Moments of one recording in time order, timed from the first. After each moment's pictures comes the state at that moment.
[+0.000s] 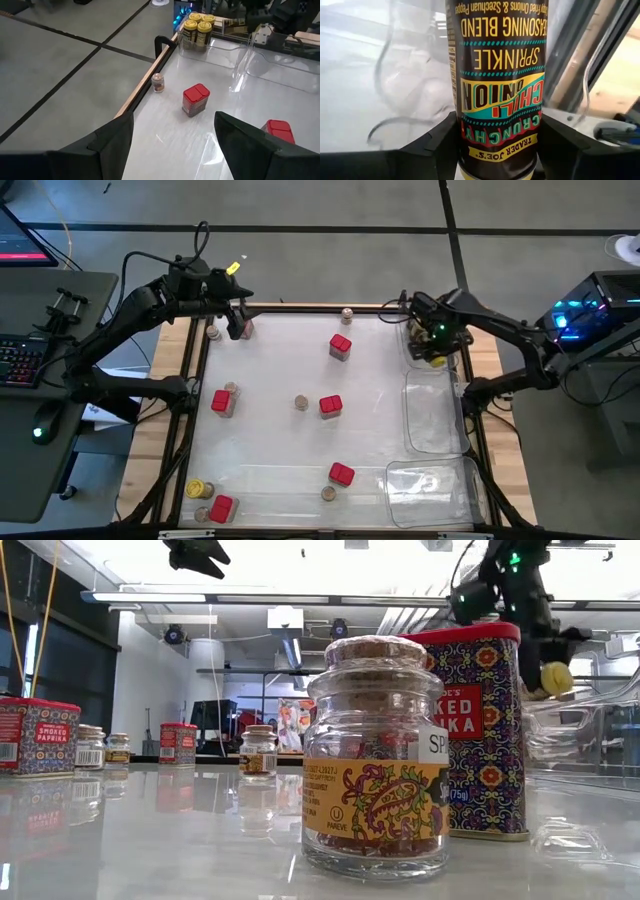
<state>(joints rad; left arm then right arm) 0.60 1.07 1.35 -0.82 0.06 0.14 -0.72 1.34 1.13 -1.47 0.00 0.56</state>
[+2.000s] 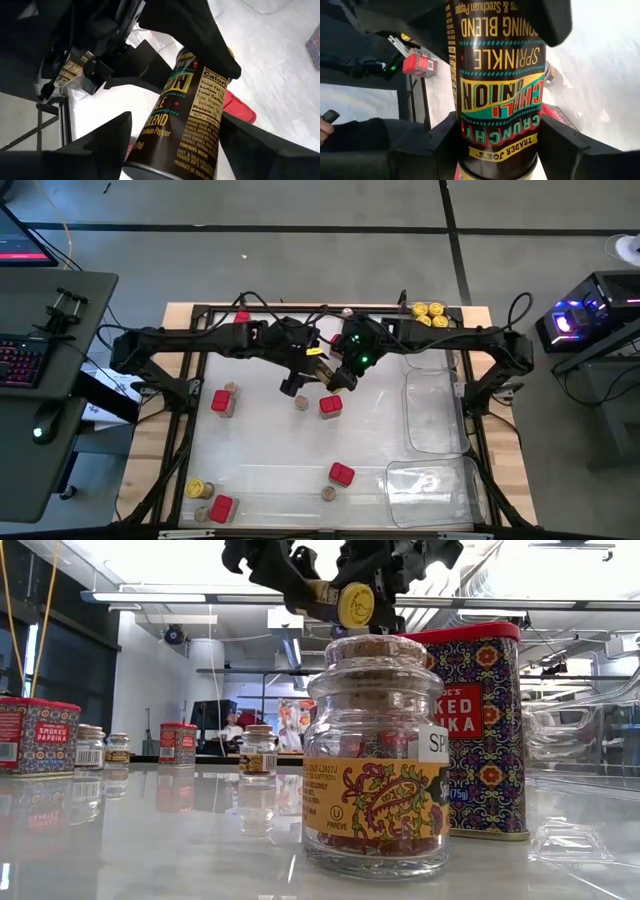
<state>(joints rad) 0.13 1.54 1.35 -0.53 0.08 0.65 -0.20 1.62 1.36 -0.54 -0.51 0.51</state>
